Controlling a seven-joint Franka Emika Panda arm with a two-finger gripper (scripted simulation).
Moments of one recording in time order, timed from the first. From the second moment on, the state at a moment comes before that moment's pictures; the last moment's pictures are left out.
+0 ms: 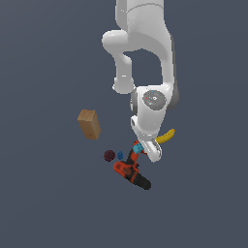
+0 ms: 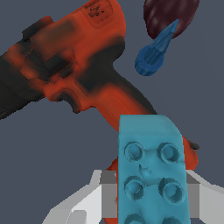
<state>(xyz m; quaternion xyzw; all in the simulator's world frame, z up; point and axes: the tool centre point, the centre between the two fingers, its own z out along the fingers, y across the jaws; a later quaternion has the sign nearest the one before) 0.016 0.090 0.078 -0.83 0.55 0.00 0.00</state>
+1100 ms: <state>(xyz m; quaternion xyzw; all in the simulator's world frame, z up) -0.005 0.097 0.152 -0.83 0.55 0.00 0.00</state>
